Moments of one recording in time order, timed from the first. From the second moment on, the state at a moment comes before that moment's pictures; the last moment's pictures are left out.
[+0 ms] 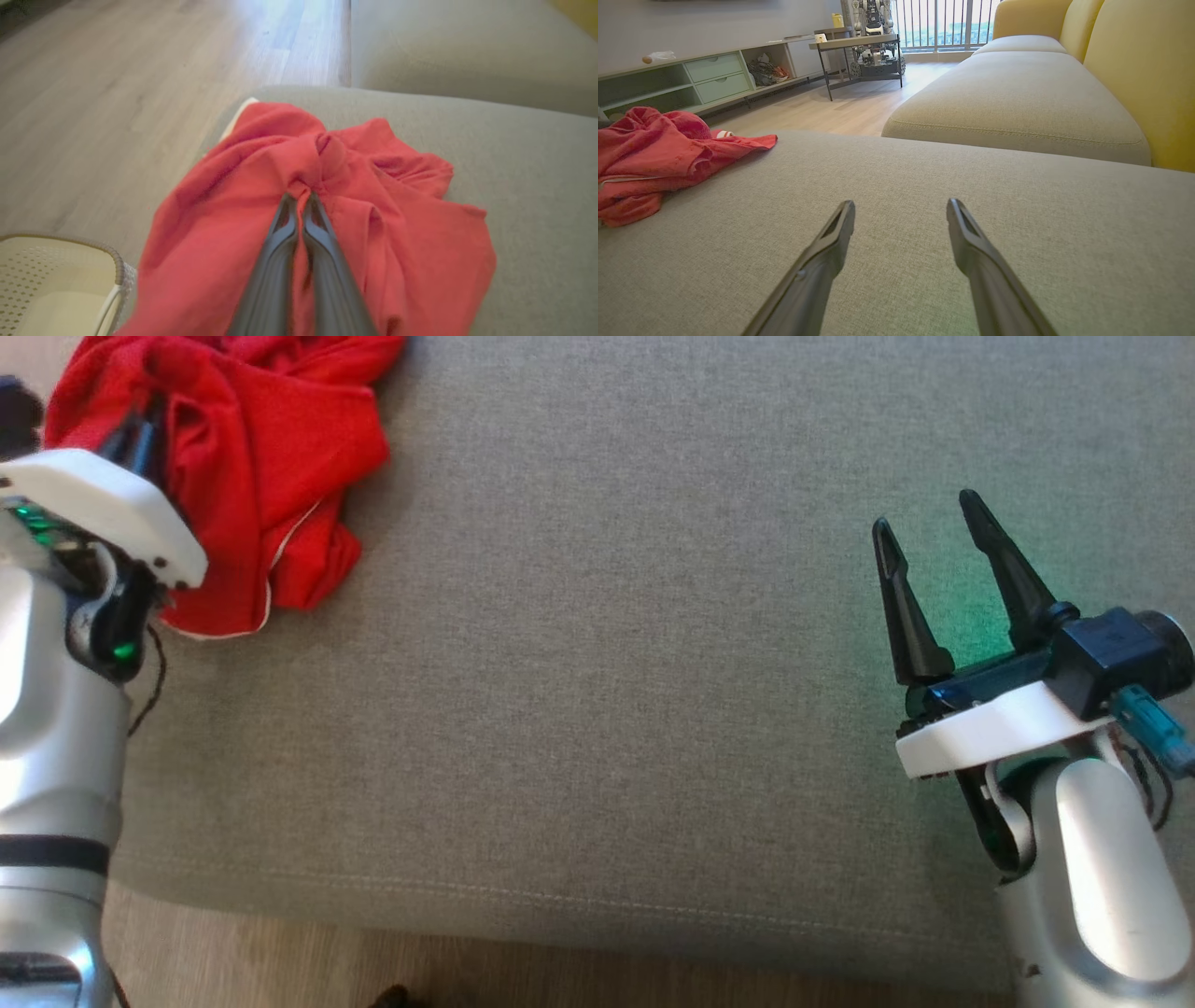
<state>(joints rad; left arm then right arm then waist) -0.83 0.32 -0.21 0.78 -0.47 -0.13 0.05 -0.29 -0.05 0.00 0.06 0.03 0.13 -0.18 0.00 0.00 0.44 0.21</state>
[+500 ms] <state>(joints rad) -0.86 0.34 -0.10 0.57 -0.48 -0.07 -0.24 -0.29 -0.05 0.04 0.17 0.11 0.13 -0.22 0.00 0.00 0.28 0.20</state>
